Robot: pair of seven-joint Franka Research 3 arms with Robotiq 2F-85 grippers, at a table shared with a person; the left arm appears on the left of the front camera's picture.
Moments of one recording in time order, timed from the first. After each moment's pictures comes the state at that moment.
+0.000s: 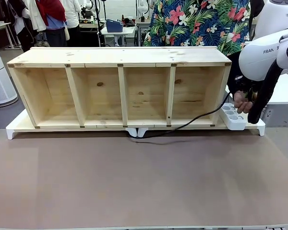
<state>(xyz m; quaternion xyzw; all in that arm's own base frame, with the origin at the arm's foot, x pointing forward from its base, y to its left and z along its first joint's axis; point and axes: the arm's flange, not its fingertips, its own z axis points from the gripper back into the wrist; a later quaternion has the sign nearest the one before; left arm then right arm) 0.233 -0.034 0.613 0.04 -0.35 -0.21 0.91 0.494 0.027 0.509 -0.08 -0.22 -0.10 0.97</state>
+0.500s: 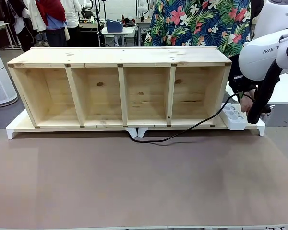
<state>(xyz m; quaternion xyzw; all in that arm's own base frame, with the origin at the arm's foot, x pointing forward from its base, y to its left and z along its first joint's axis) 0.233 -0.034 0.613 0.04 -0.35 -0.21 0.91 0.494 0.027 0.509 -0.08 -0.21 -0.10 0.97</state>
